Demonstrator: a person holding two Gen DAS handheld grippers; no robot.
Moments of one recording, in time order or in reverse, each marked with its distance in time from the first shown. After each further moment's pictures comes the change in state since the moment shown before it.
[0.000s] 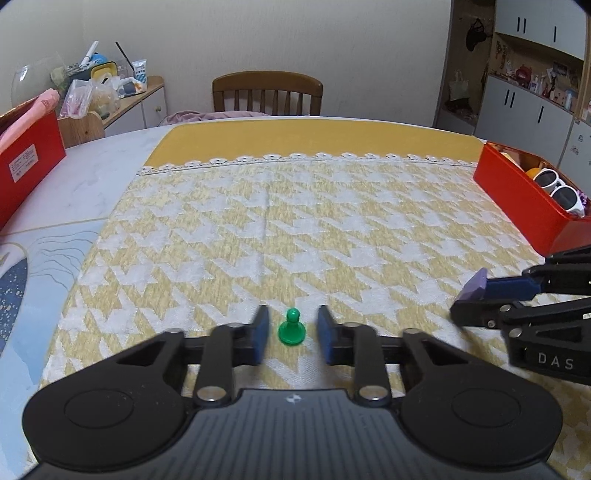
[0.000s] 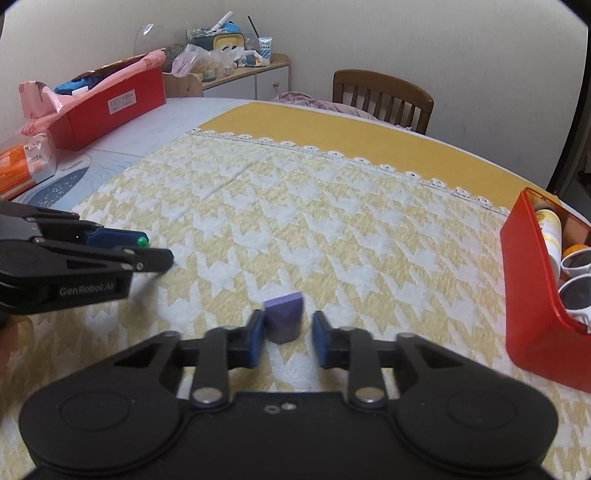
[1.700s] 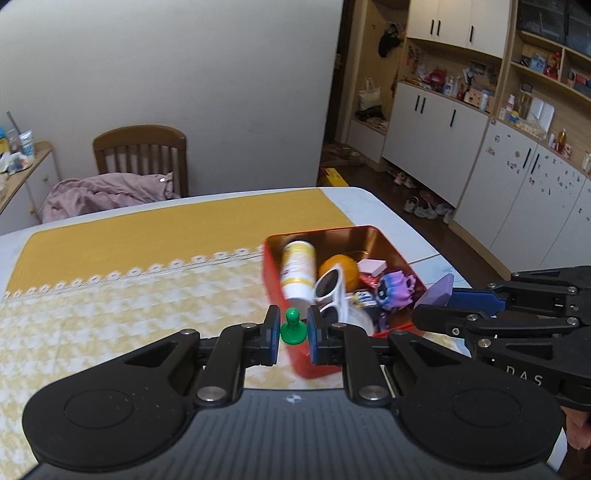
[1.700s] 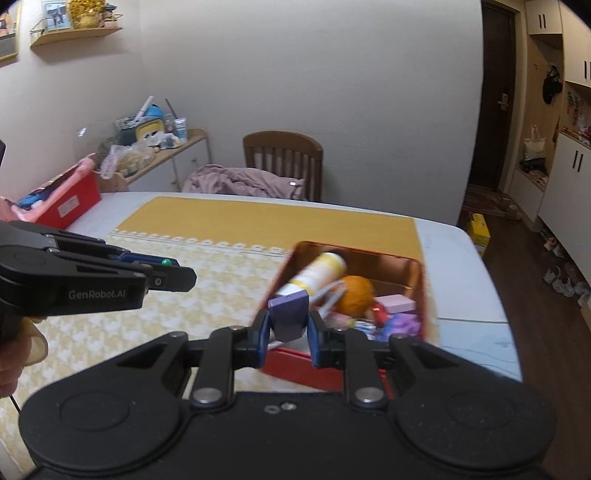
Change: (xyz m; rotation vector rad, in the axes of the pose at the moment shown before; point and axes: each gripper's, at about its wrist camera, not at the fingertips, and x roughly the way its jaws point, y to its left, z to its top) left arm -0.054 -0.236 0.130 0.117 -0.041 -0.239; right arm -0.170 -0.197 -0.004 0.160 -0.157 -0.091
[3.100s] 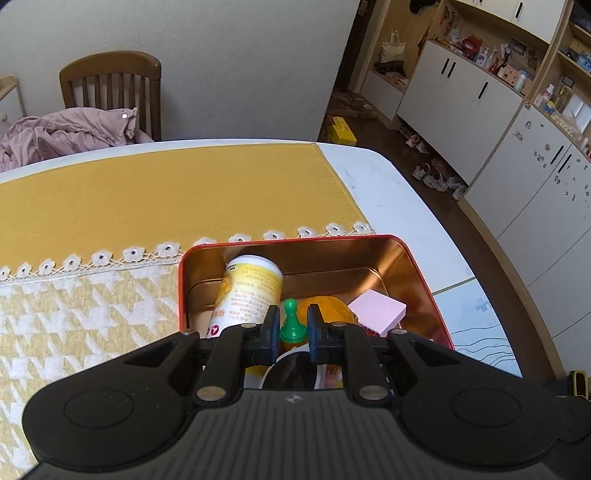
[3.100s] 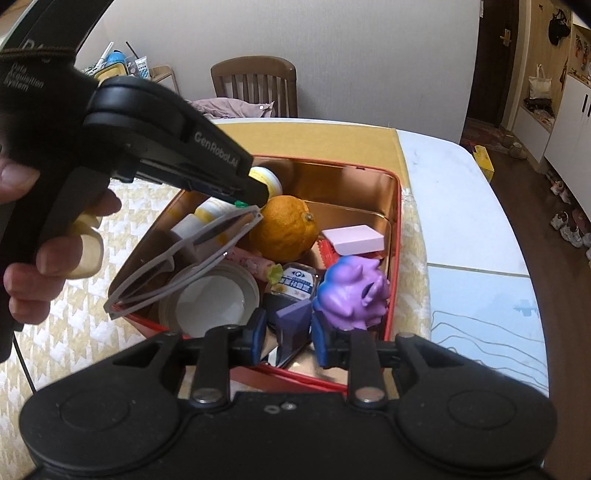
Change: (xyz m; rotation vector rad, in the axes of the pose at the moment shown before) left arm 0.183 -0.020 0.057 -0.138 0.203 -0.025; right arm 0.113 -0.073 -0.025 0.050 0.220 0.012
